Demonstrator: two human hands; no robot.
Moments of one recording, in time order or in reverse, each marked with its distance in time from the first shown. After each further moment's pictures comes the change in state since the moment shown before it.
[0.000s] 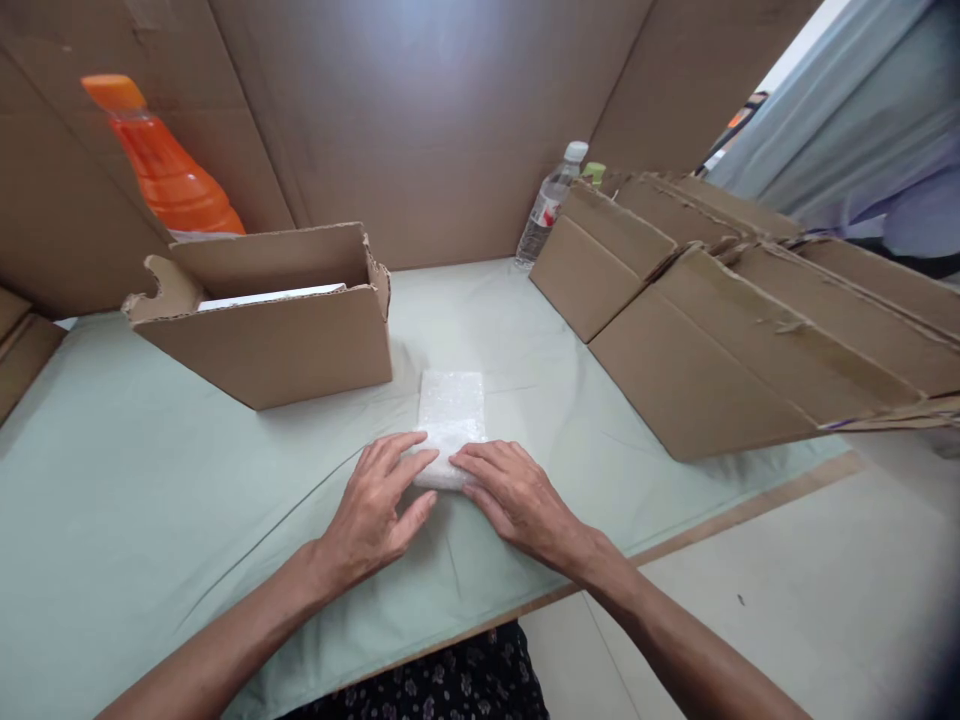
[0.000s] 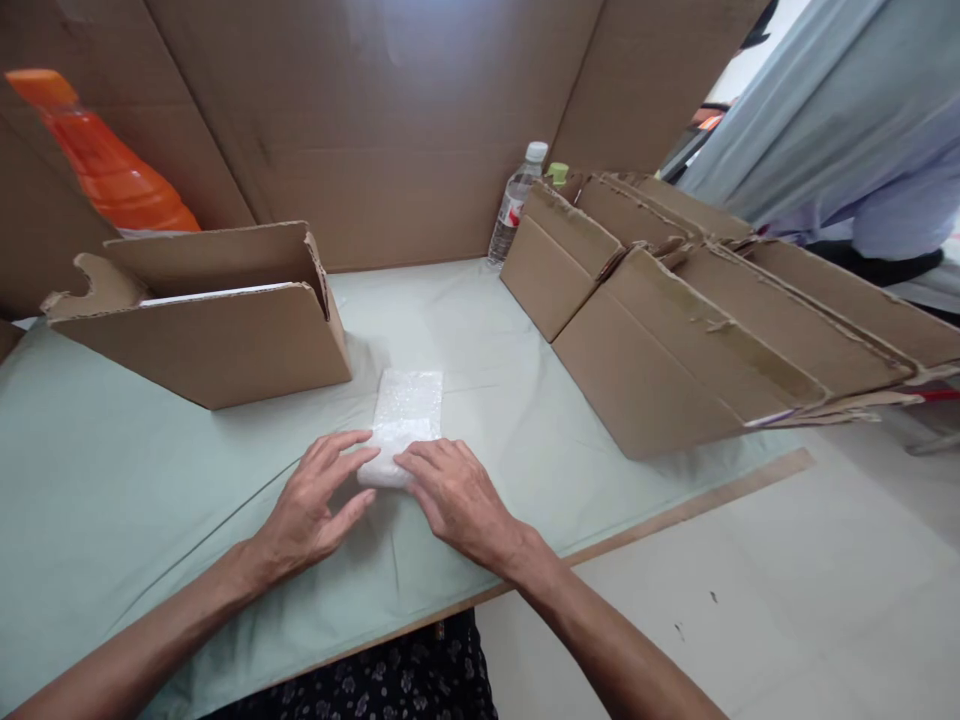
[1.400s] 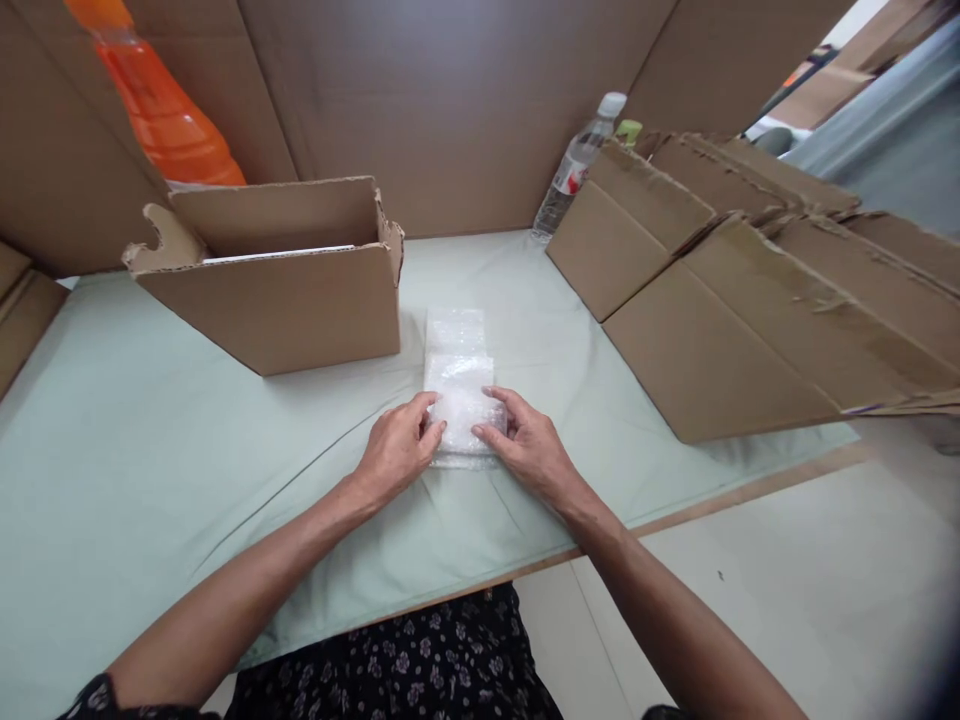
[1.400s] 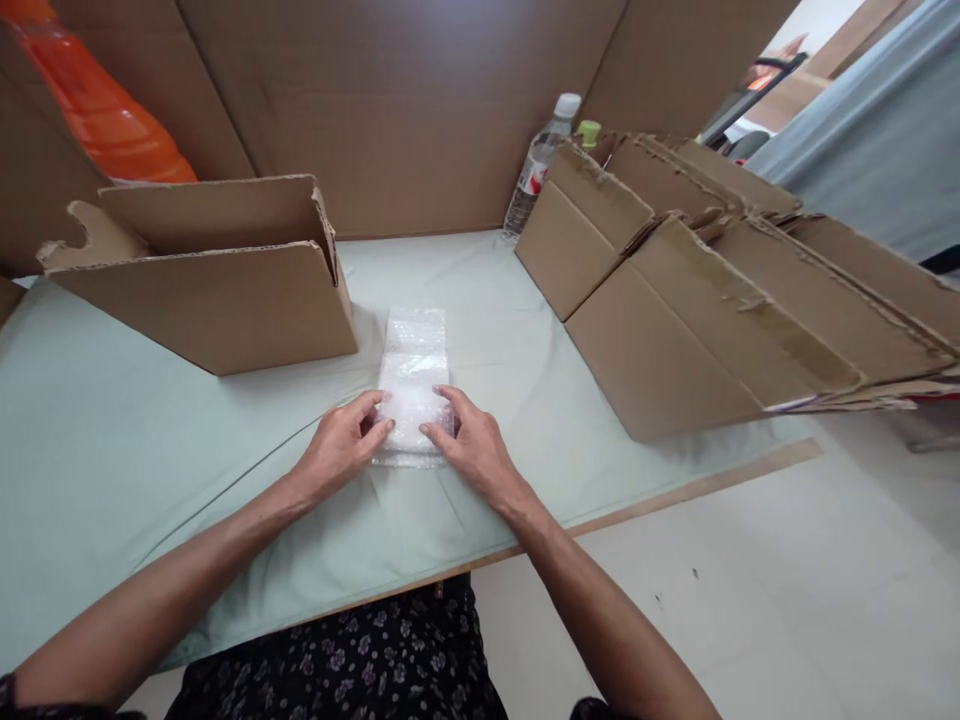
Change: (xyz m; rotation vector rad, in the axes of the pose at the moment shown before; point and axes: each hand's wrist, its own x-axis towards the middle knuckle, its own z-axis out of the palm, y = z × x) left_hand 0.035 0.002 0.010 -0.035 -0.138 -0.518; right_hand 0.009 0.021 0.005 0.282 0.093 0.541
